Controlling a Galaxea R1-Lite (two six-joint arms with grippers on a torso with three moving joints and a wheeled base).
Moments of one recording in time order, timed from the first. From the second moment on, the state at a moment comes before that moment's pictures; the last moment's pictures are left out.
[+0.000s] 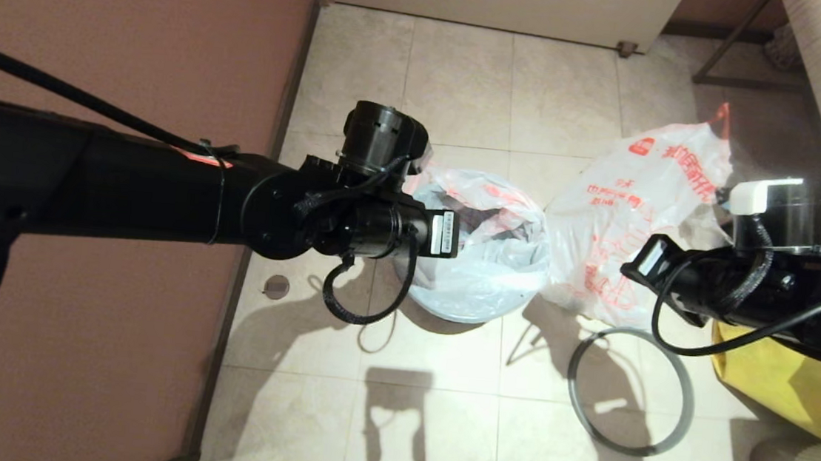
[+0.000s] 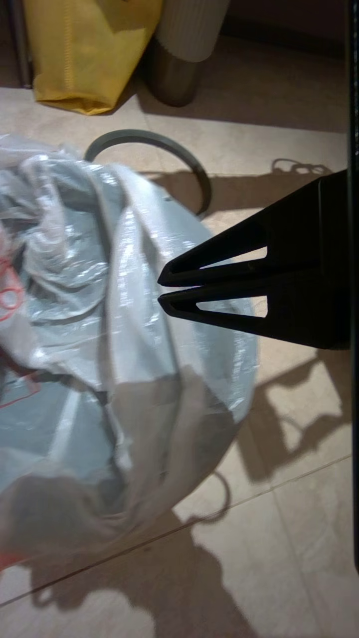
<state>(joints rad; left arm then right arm) -0.66 2.00 -1.60 0.06 0.11 -0.27 0.28 1.72 -1.03 -0.26 -0.04 0.74</state>
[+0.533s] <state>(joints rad) -0.65 2.46 -1.99 -0.03 0.22 0.31 0.26 1.74 -0.99 -0.47 0.01 0.75</state>
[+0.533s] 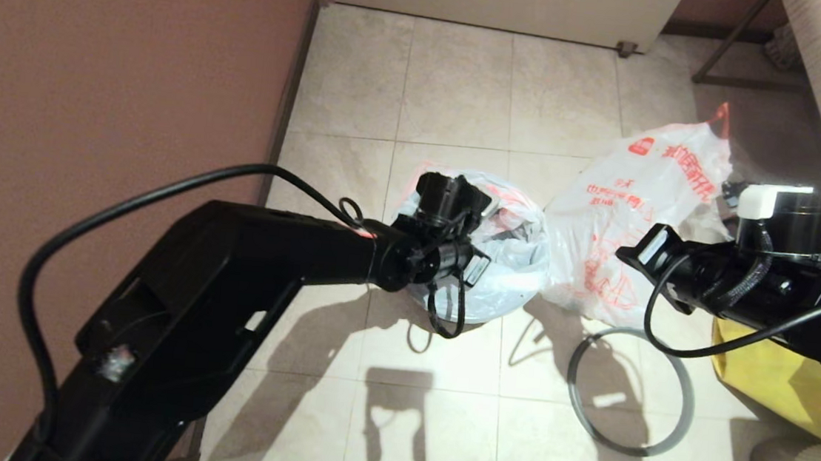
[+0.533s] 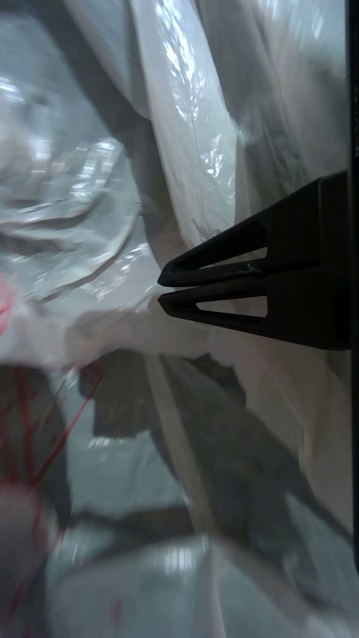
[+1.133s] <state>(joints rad) -0.51 2.70 -1.99 -0.18 0.29 0.57 0.26 1.70 -0.99 -0.47 0.01 0.75</state>
